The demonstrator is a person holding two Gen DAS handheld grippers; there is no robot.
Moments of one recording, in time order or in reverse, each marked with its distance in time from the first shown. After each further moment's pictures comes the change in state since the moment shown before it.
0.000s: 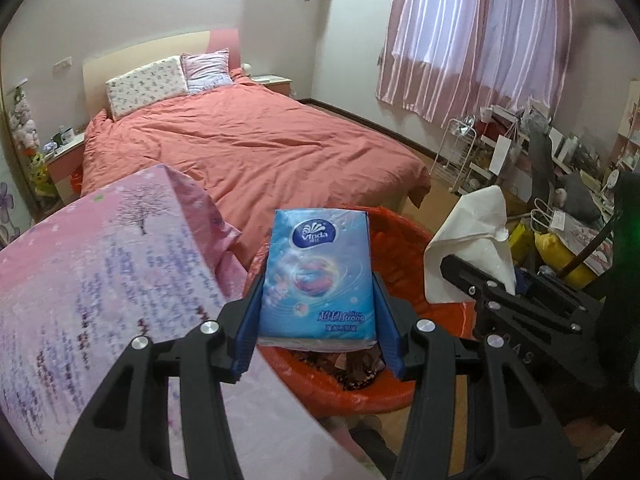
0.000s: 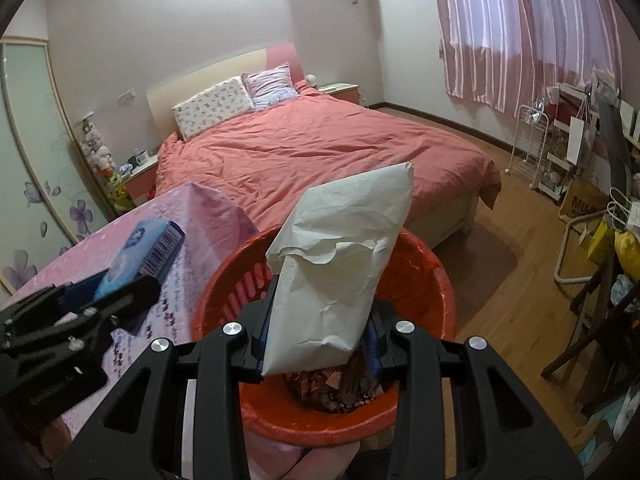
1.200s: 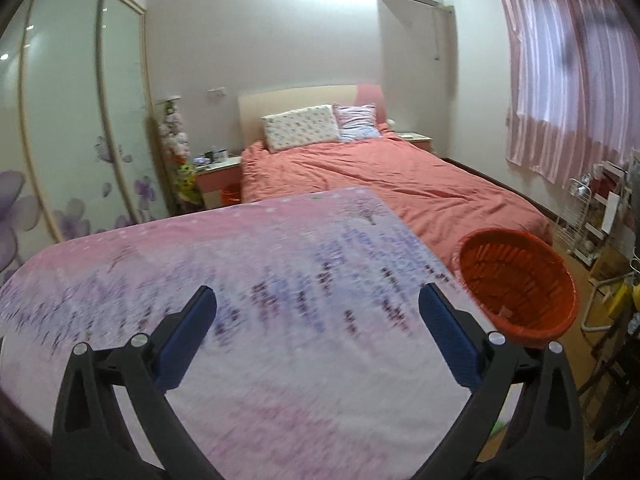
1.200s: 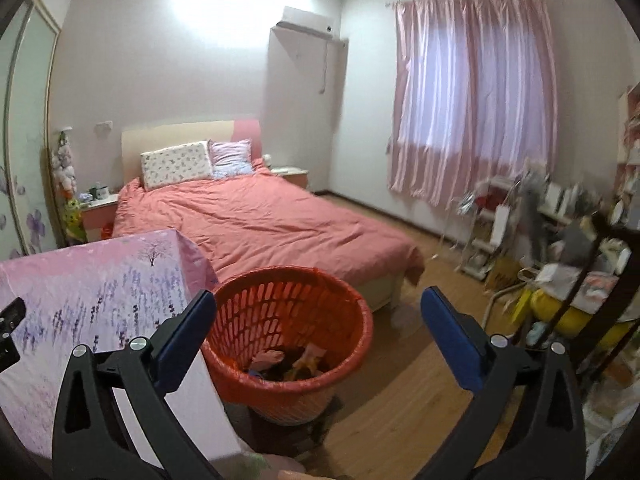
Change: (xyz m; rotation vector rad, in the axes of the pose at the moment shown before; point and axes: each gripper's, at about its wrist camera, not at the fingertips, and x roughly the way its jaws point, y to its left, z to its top) left arm -0.198 0.091 -0.127 -0.166 -0.239 0.517; right arm -0.148 0.066 -0.060 -0.132 -0.342 -0.296
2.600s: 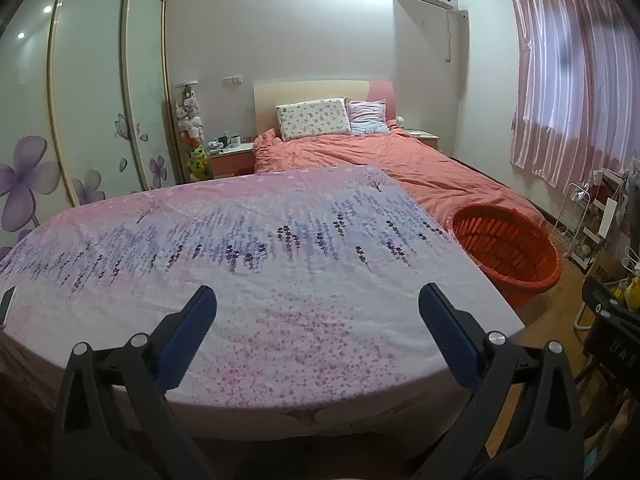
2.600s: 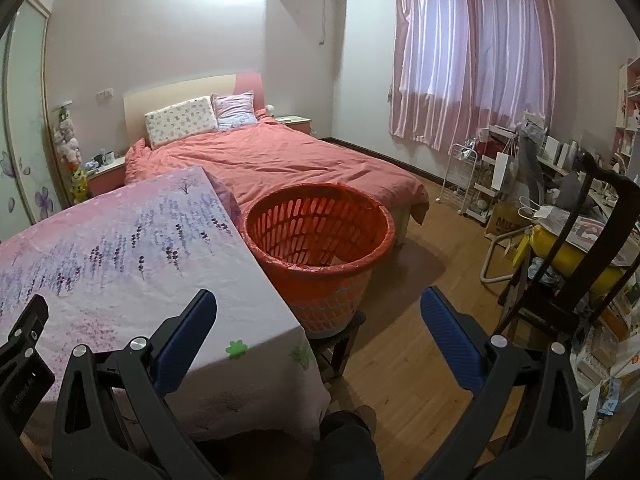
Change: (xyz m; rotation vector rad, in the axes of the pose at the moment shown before) left arm -0.067 0.010 -0.063 -0.054 0.022 0.008; right arm -0.047 0.031 -0.055 0.037 0.205 0.028
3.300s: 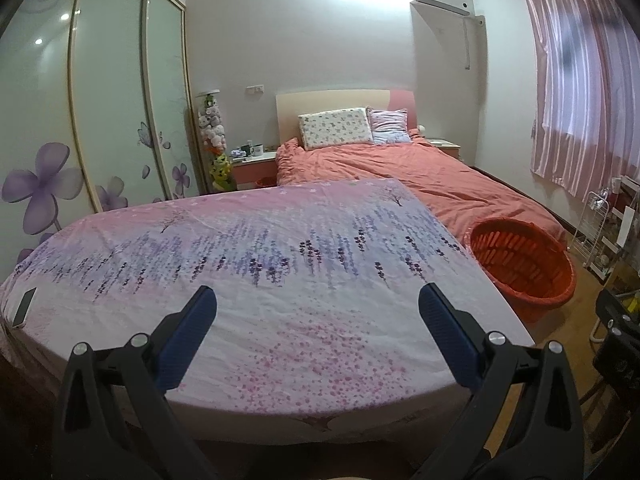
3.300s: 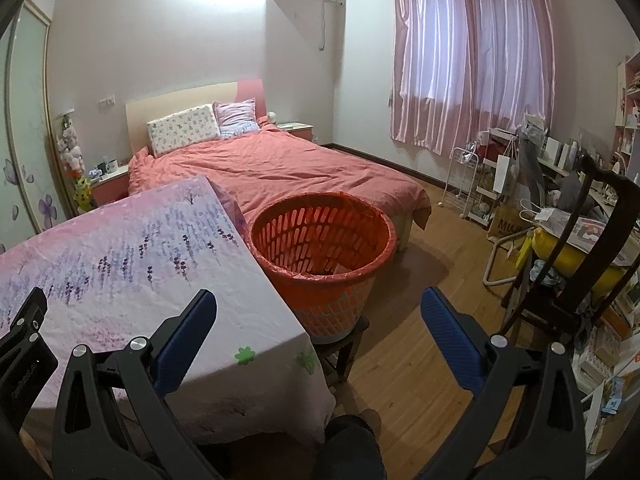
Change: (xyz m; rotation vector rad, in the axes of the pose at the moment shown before) left arm -0.013 -0.001 0.012 -0.017 -0.032 0.094; right arm -0.008 0.000 0.008 0.012 -0.022 0.013
